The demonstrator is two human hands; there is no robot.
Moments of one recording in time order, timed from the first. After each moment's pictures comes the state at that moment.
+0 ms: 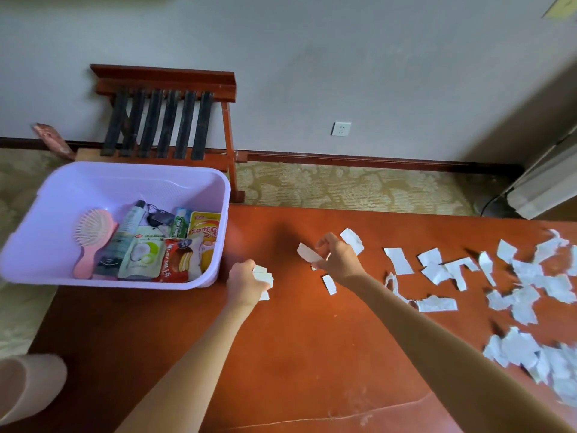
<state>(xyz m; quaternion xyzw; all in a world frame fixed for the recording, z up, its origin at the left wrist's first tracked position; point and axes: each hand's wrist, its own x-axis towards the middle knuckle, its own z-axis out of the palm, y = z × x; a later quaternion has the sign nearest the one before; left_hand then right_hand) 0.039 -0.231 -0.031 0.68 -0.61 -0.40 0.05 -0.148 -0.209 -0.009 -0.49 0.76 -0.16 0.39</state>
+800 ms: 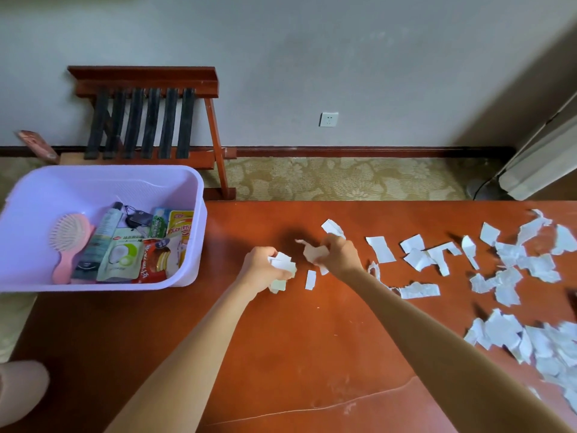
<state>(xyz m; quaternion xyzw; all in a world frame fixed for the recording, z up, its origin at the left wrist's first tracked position) -0.018 -0.228 -0.005 0.61 -0.62 -0.49 0.00 -0.180 -0.191 -0.014 -0.45 0.81 -0.13 0.36</state>
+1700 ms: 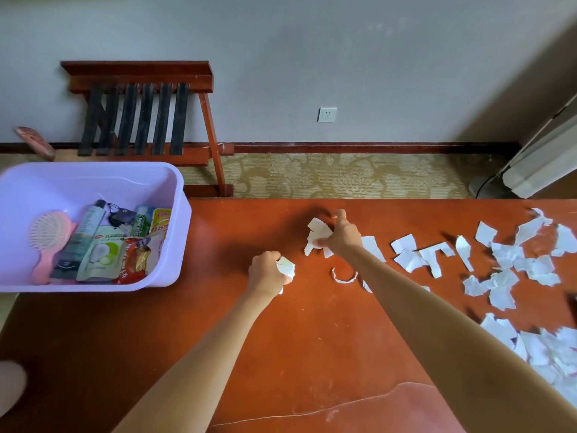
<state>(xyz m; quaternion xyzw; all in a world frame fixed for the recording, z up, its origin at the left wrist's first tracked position) -0.060 -0.210 -0.032 0.64 -0.66 -0.39 0.00 -0.224 -0.215 -0.022 -0.39 0.83 -0.13 0.37</state>
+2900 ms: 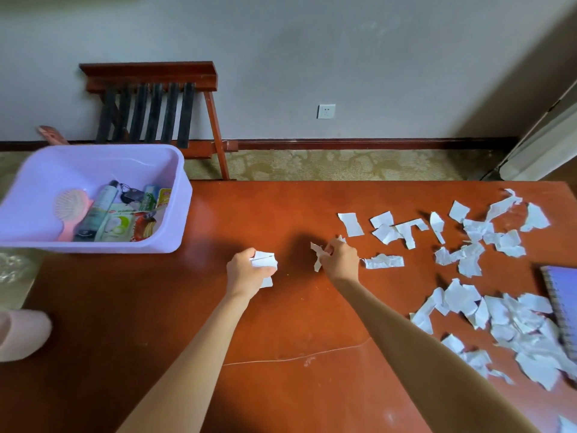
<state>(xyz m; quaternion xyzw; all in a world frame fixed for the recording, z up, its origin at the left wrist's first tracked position) -0.038 -0.141 0.001 0.69 -0.57 -0.43 0.12 -0.205 -0.108 -0.022 -0.36 0.84 -0.24 0.33</state>
